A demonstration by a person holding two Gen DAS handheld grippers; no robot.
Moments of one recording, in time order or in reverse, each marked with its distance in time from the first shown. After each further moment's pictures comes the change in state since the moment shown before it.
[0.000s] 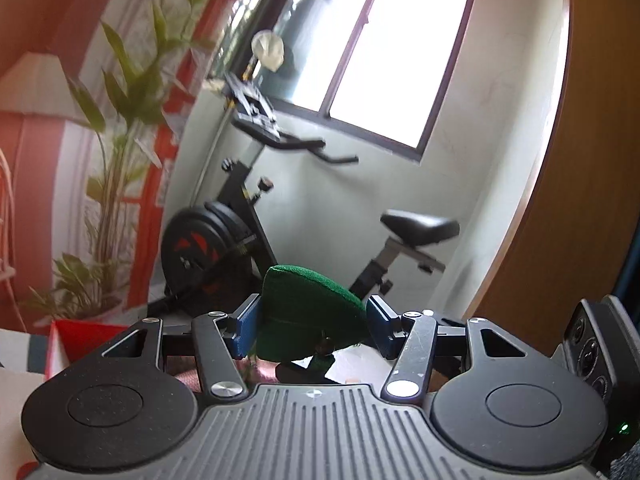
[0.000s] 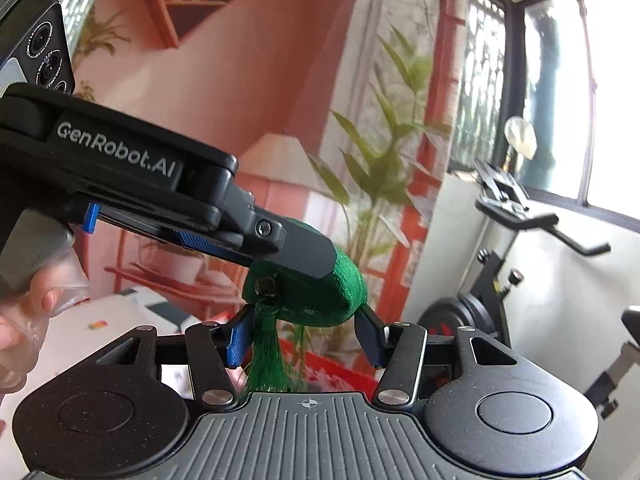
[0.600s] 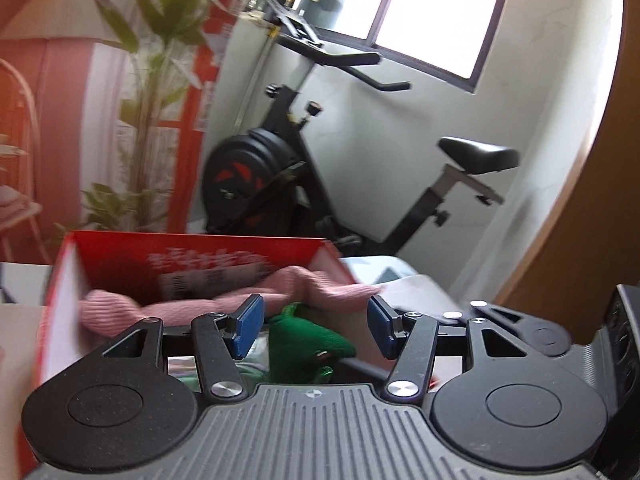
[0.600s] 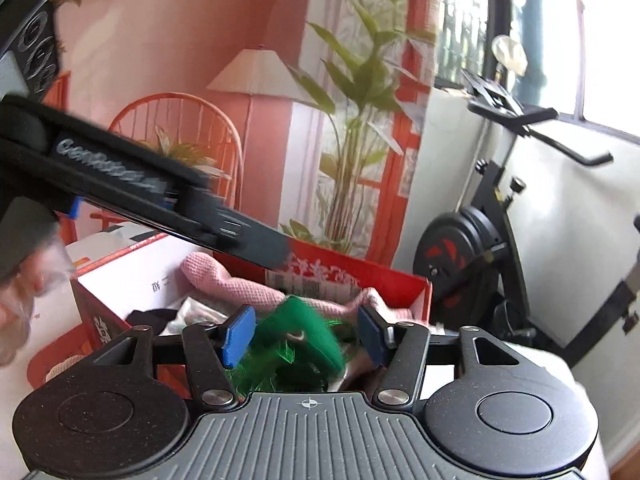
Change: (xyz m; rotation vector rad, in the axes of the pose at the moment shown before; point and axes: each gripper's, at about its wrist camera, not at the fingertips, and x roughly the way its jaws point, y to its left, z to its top) left arm 0.026 0.048 -0.051 -0.015 0.169 0.143; right arm 0.036 -0.002 -0.094 0.110 0.173 -0.010
